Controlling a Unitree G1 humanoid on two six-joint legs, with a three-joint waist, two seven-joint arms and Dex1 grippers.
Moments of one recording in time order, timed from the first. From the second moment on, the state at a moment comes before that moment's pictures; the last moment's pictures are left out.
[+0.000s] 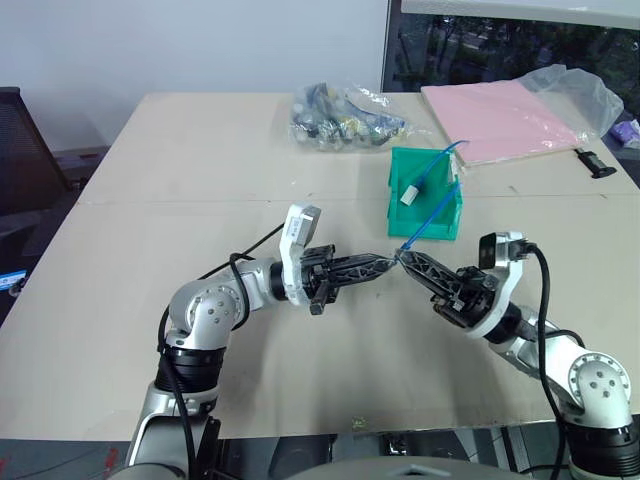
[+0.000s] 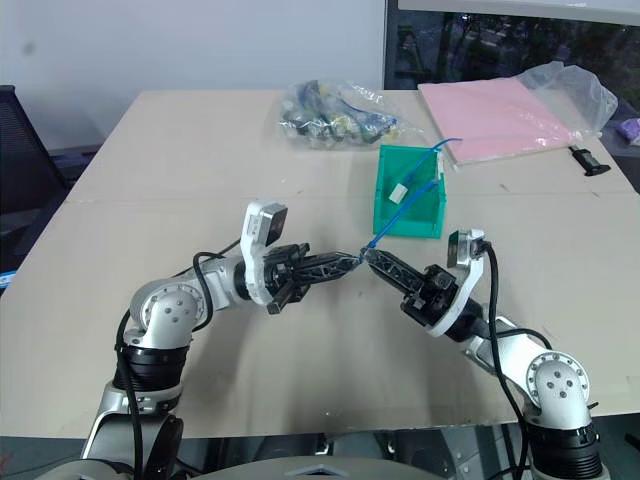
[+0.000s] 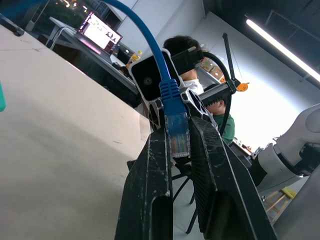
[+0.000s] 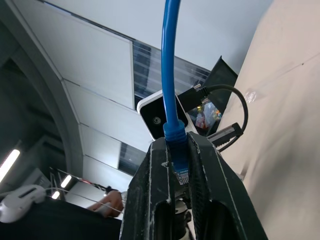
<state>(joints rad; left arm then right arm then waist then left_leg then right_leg) -0.40 0.39 -0.01 -0.19 -0.97 0.97 -1.03 -0.03 -0.35 -0.05 -0.44 1.82 0.82 0.18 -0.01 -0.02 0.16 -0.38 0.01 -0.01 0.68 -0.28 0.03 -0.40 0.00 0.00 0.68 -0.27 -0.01</state>
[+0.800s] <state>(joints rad) -0.39 0.37 0.00 -0.17 -0.98 1.04 -0.95 -0.14 -0.47 0.00 -0.47 1.15 0.73 0.58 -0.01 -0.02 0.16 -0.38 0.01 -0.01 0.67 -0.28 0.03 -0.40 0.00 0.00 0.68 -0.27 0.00</state>
